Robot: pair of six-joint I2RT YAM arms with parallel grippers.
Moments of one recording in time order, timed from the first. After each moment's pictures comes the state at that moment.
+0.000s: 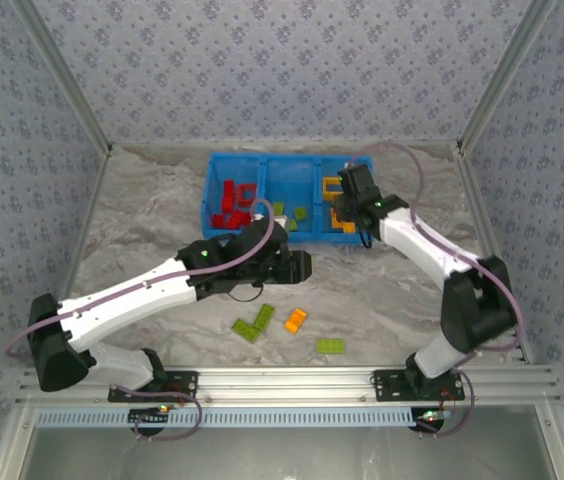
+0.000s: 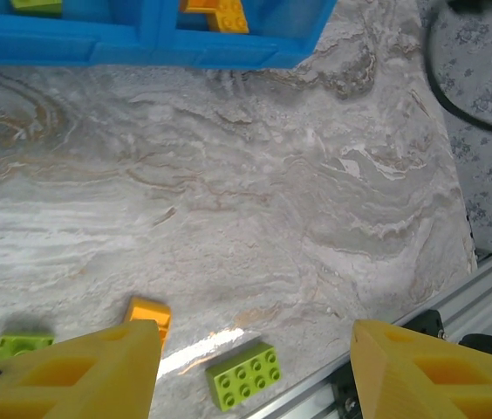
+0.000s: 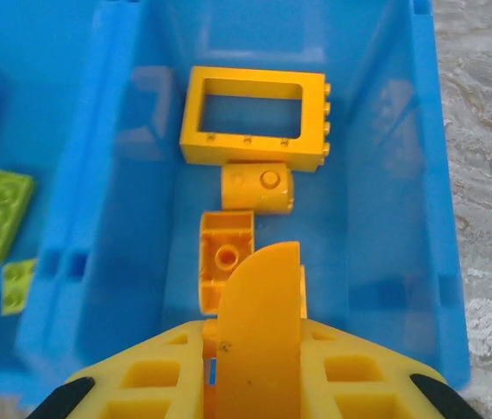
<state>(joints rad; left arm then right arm) -1.09 1.35 1.22 -0.63 -0.08 -0.91 0.45 1.64 1.26 -0.49 0.29 0.33</state>
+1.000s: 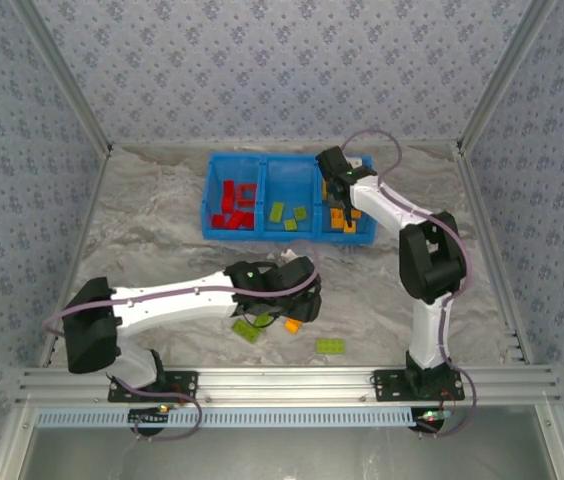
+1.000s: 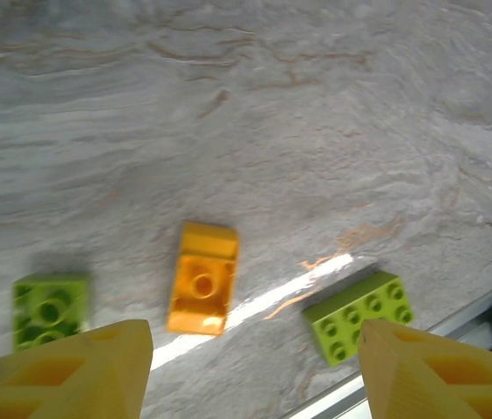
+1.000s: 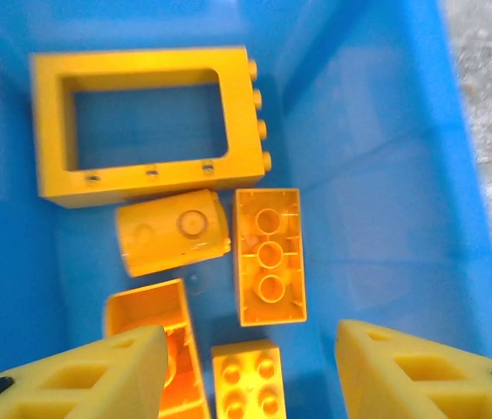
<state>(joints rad) -1.22 1.49 1.15 -0.73 -0.16 -0.82 0.44 1.95 1.60 -0.73 0.46 0.46</state>
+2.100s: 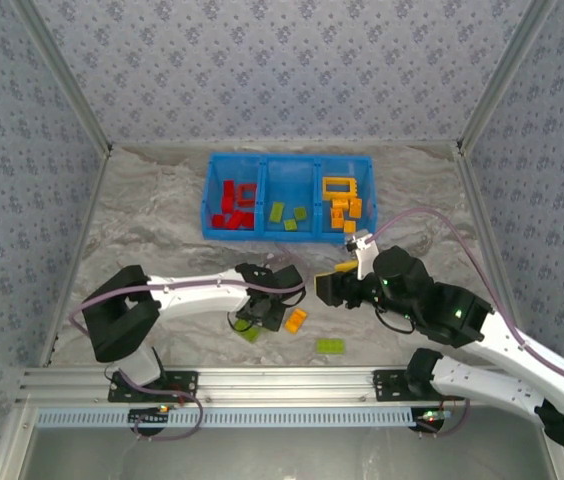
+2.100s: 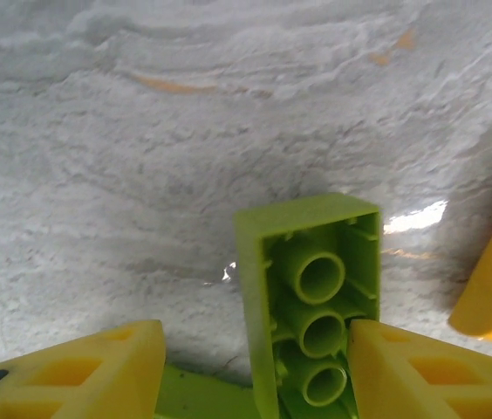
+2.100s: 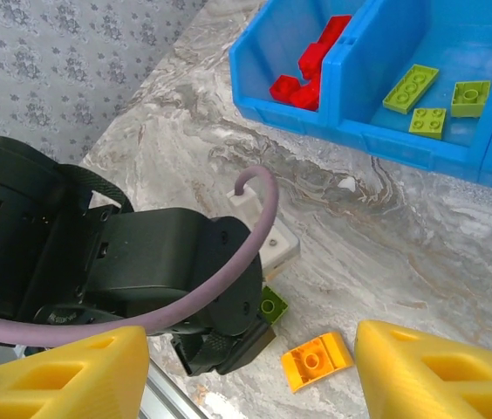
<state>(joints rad) -1.11 1.65 1.02 -0.82 -0.15 -0.75 0.98 0.74 0.89 -0.65 0.07 0.54</state>
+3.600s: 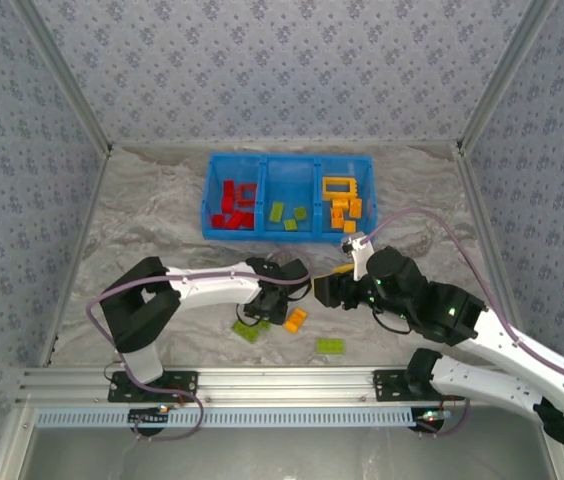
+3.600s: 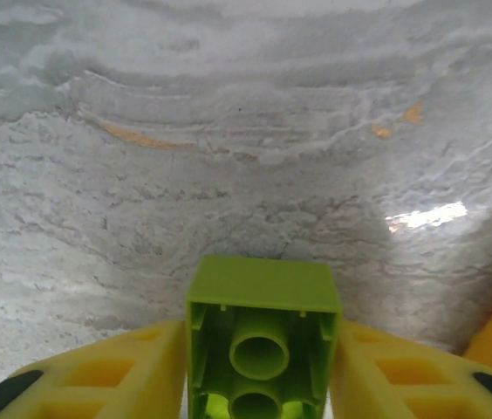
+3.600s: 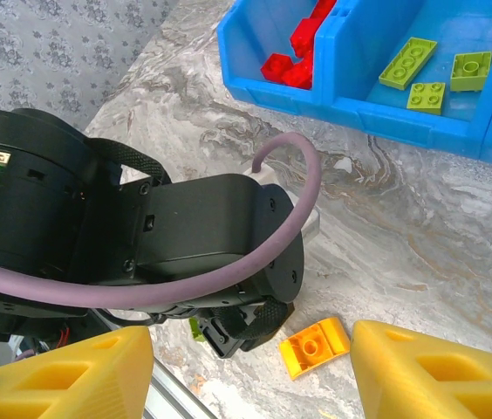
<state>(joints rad) -1.08 1.75 1.08 -0.81 -0.12 -0.81 0.99 0.76 0.88 -0.65 0.07 0.56</state>
